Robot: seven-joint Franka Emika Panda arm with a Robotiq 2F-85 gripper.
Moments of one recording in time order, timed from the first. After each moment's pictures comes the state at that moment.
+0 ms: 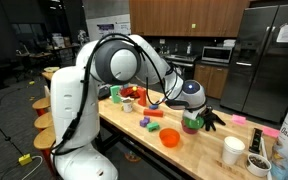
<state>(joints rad) -0.09 0.15 -0.26 -2.24 1.04 3.04 1.33</state>
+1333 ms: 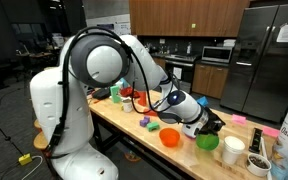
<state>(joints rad) -0.05 0.01 -0.36 -2.51 1.08 3.41 1.22</state>
